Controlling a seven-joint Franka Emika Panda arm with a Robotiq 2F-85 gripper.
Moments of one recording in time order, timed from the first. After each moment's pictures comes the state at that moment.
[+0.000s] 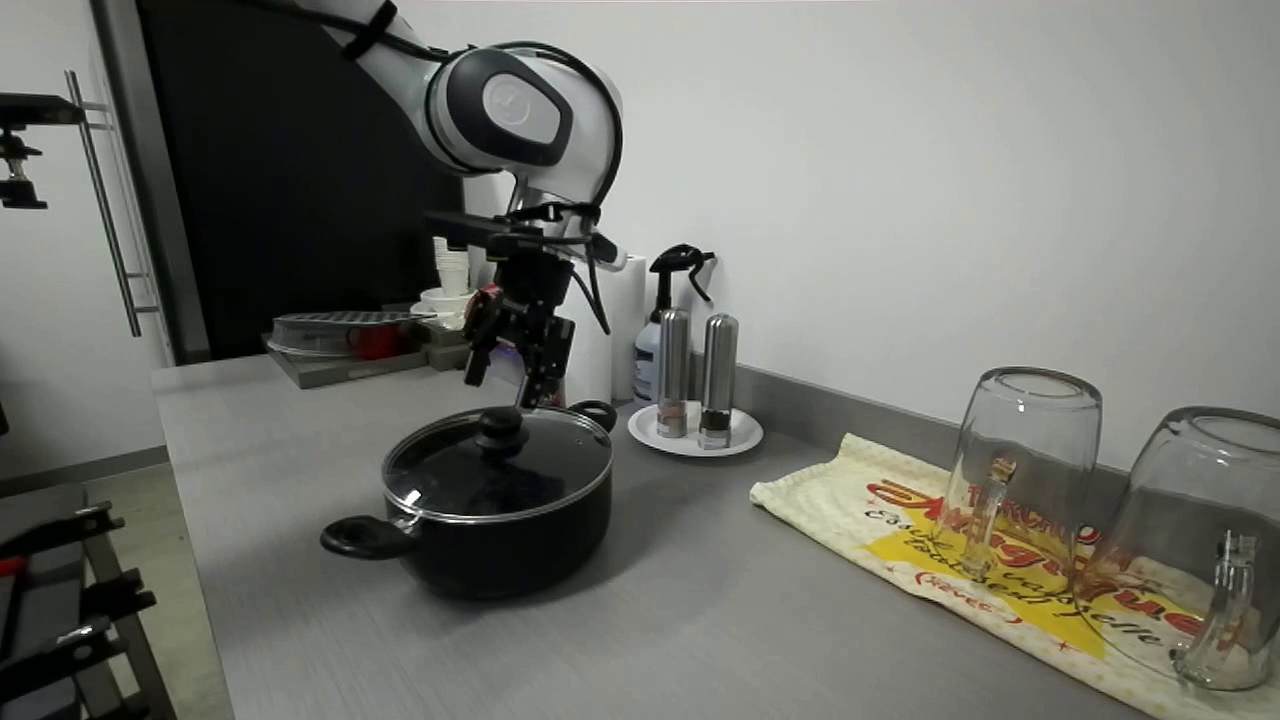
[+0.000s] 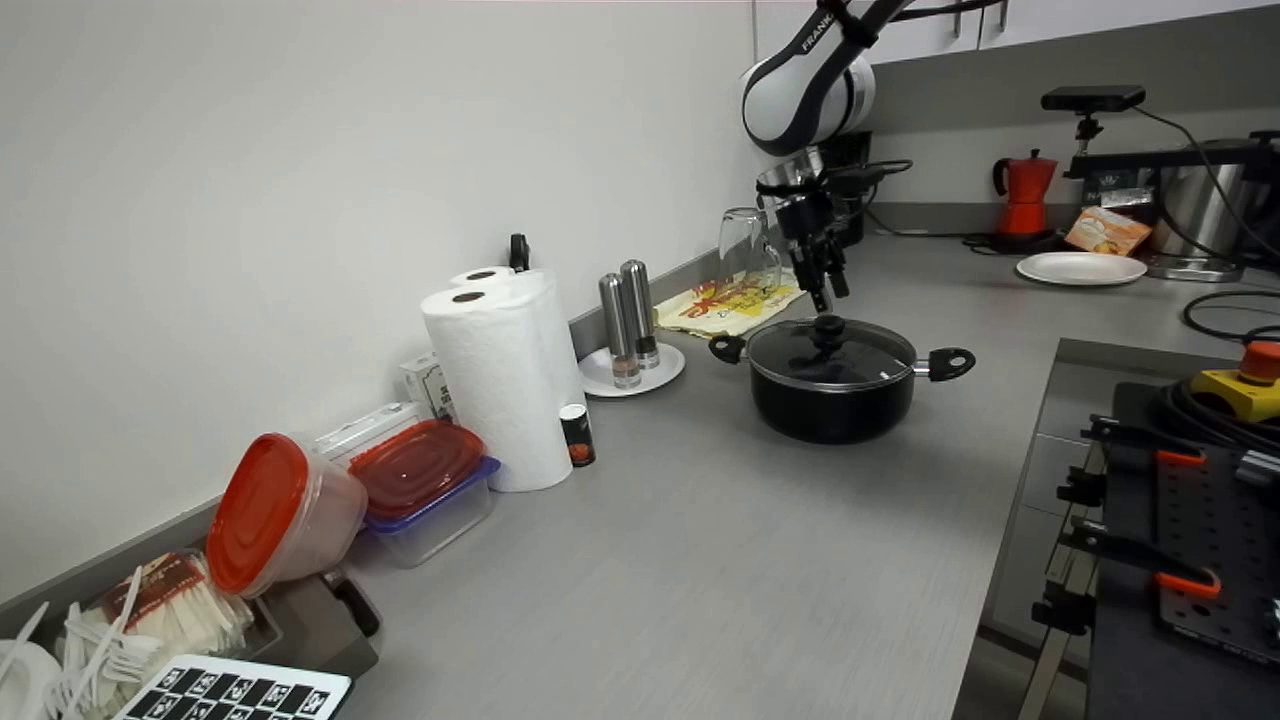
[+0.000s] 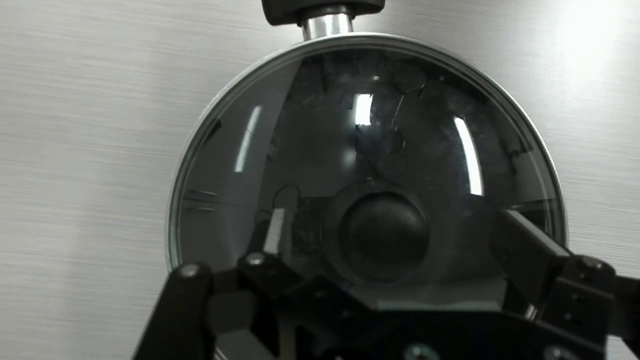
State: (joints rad) arm -0.14 0.45 -0.07 -1.84 -0.05 1.94 -0.29
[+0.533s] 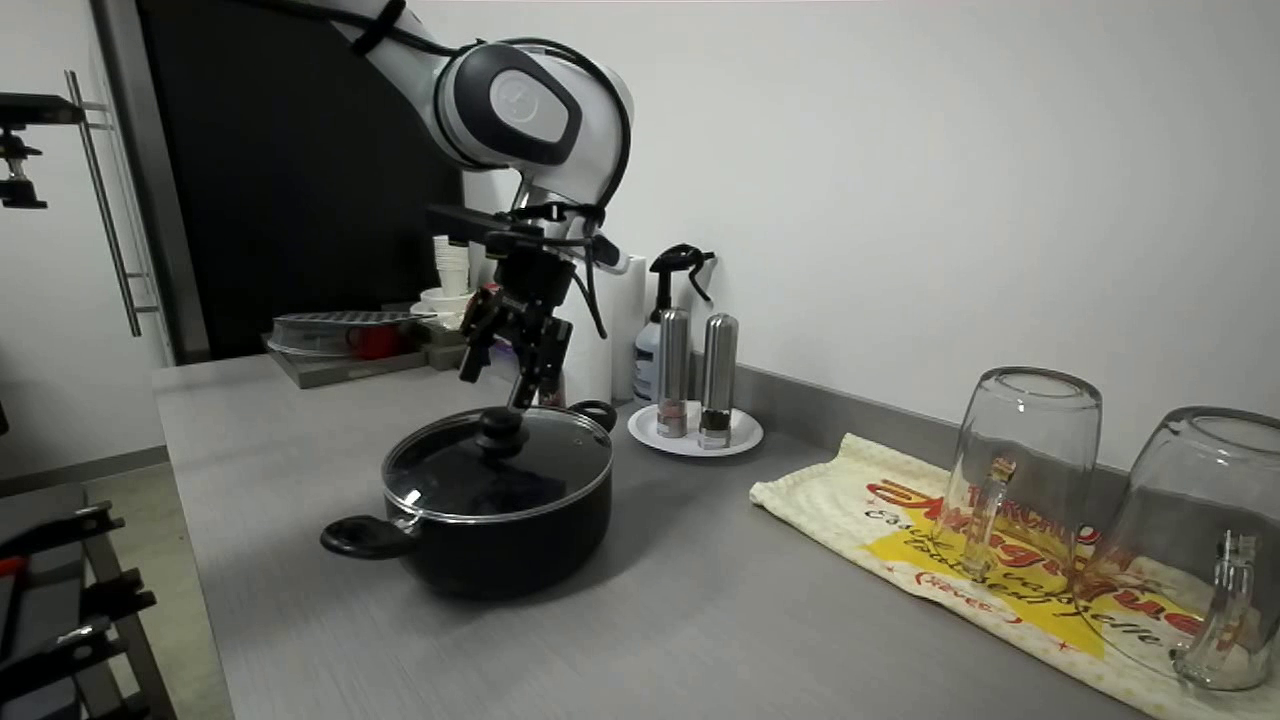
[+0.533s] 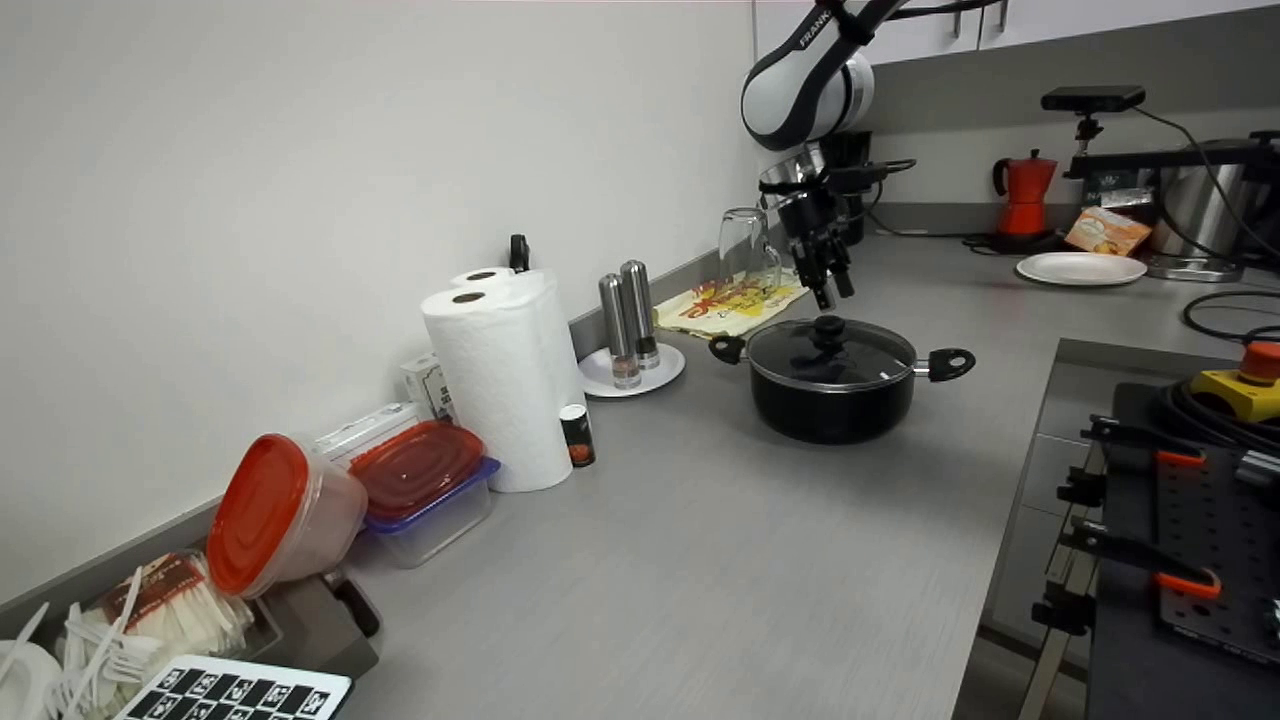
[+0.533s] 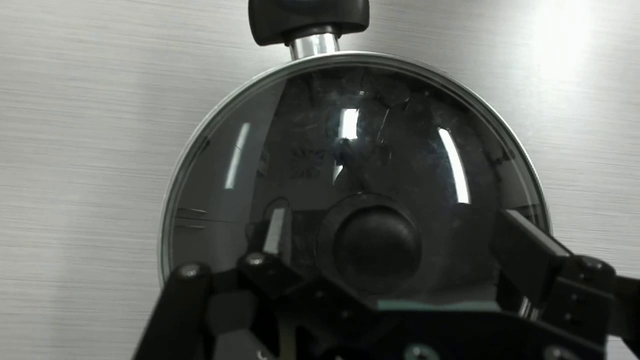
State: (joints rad) arm -0.17 0.46 -0.06 -1.81 -0.02 1.88 -0.29
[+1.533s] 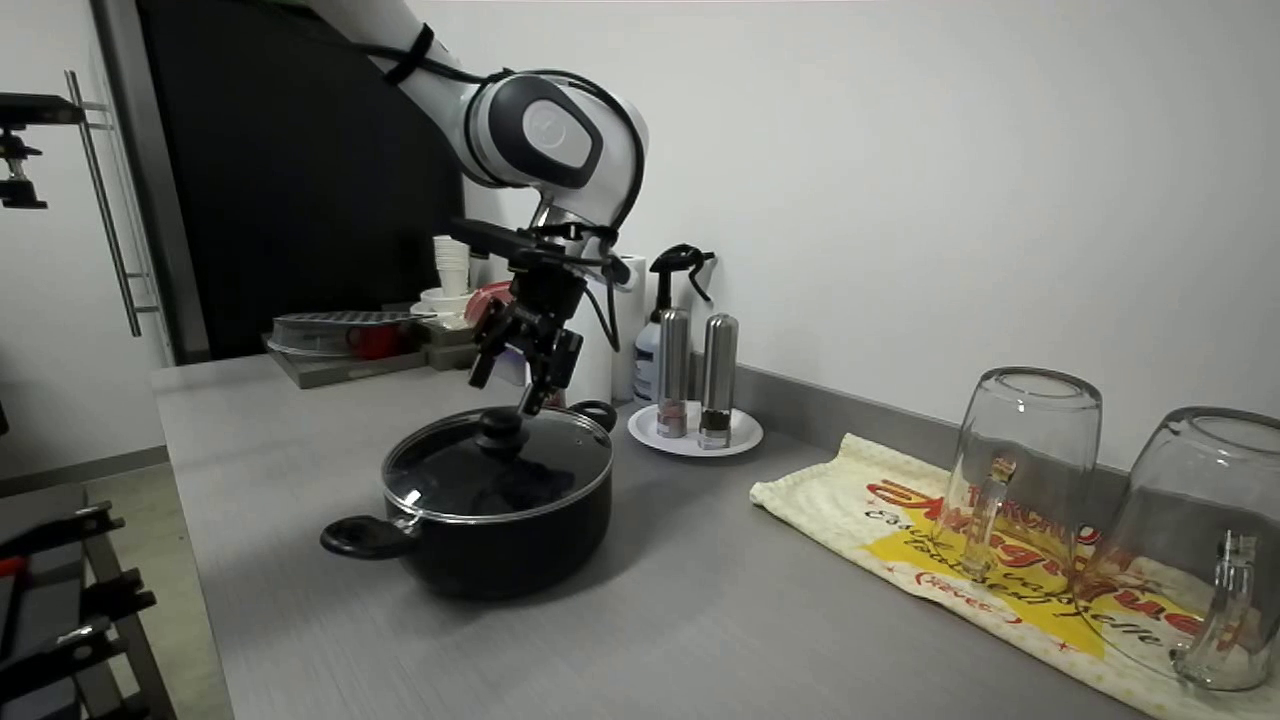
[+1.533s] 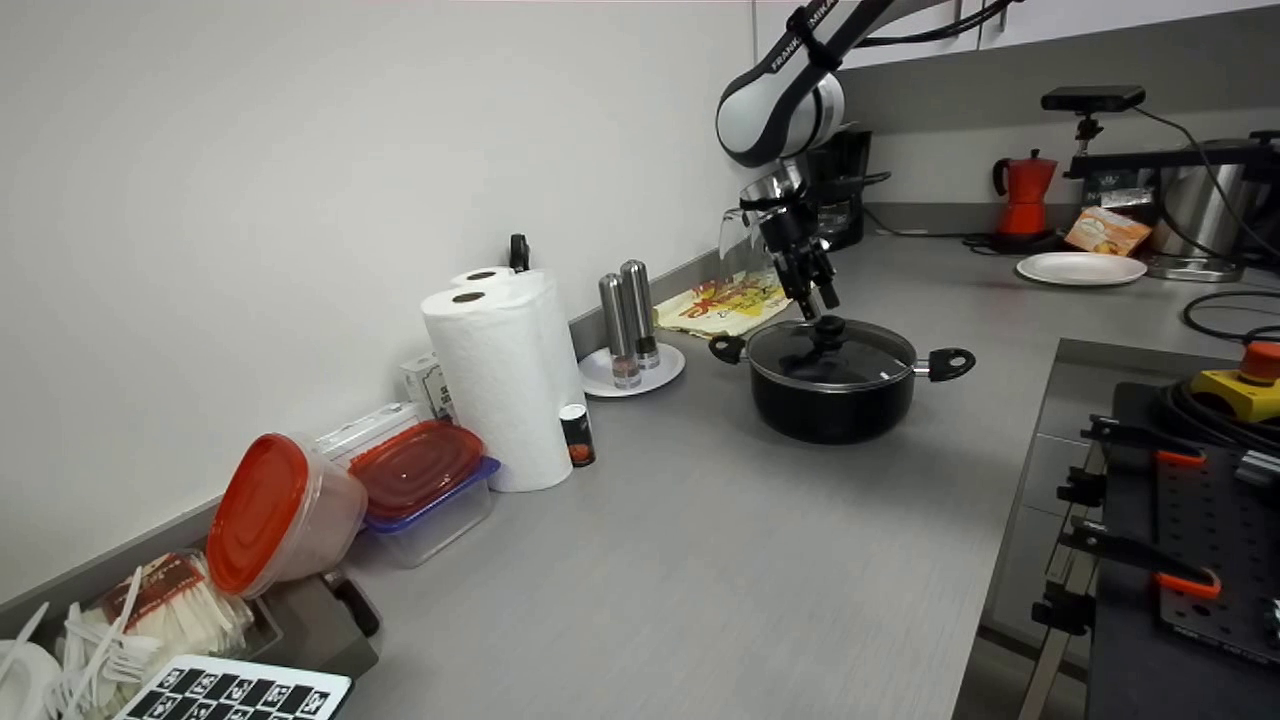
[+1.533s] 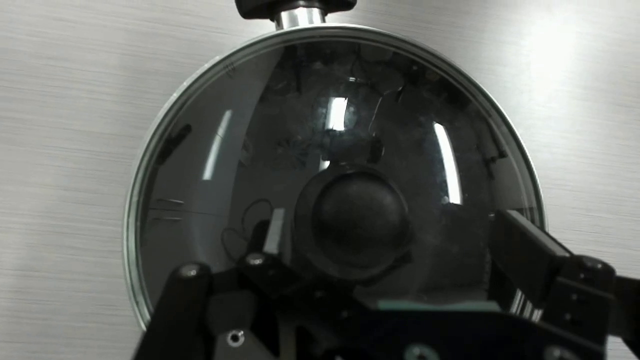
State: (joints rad) arm -0.16 0.58 -0.04 -1.67 -0.02 1.79 -0.29
